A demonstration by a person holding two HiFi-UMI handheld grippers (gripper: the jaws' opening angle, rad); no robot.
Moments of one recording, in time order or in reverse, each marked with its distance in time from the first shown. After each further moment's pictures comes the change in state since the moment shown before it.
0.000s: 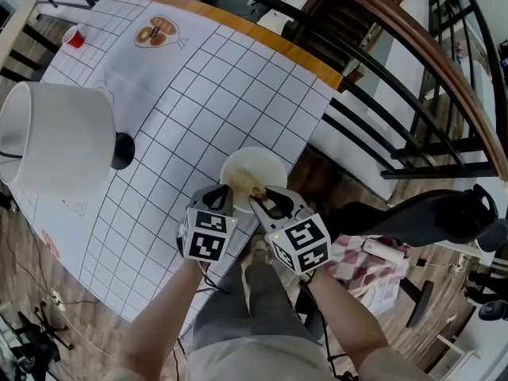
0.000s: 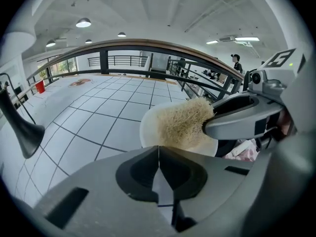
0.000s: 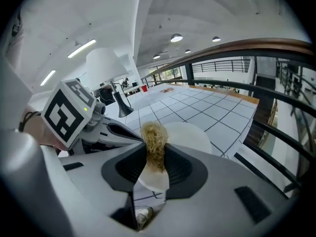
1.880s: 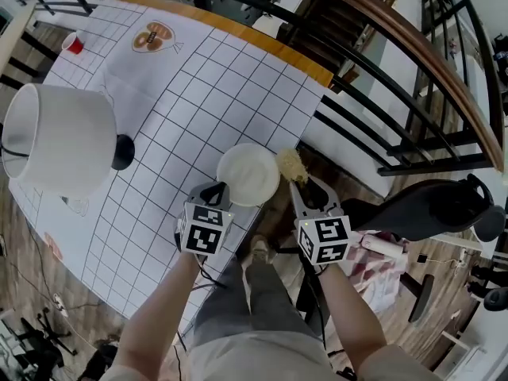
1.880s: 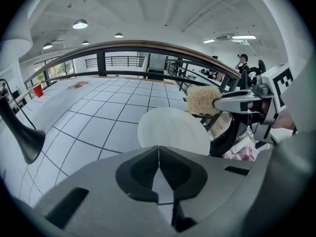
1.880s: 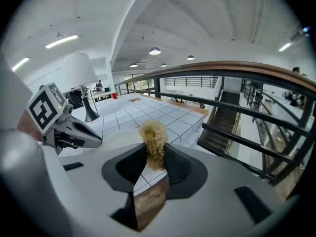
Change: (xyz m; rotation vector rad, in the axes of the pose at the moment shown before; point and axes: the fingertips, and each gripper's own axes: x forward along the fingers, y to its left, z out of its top) left arm -0.004 -0.003 0.002 0.035 0.000 -0.013; right arm -0.064 -0.088 -0.008 0.050 -0.126 -0.361
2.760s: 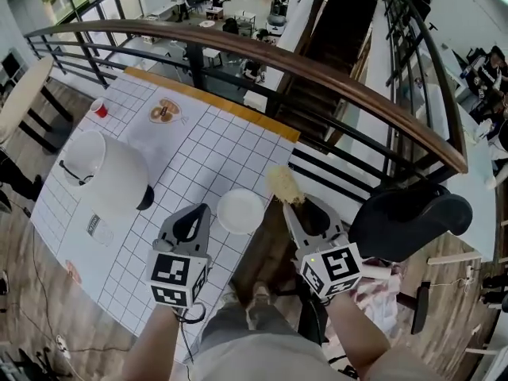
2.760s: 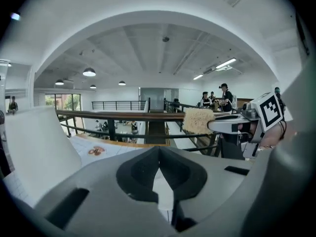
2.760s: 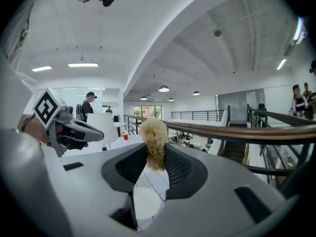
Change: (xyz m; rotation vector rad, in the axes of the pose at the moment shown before) left arm -0.243 -0.041 0.157 0.110 -0.523 0.092; right arm -0.171 0.046 0.183 -0.098 -0.416 0.075
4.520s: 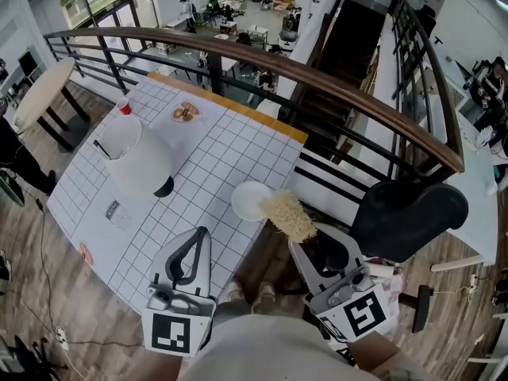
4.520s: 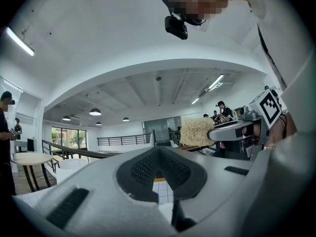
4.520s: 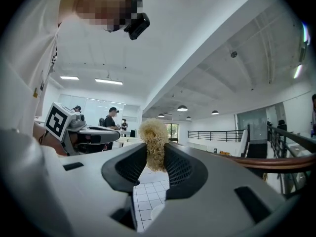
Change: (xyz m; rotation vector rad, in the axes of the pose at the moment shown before) left arm -0.181 -0.062 0.088 0.127 -0.360 0.101; right arm -0.135 0.116 0.109 -0.114 -0.213 0.201
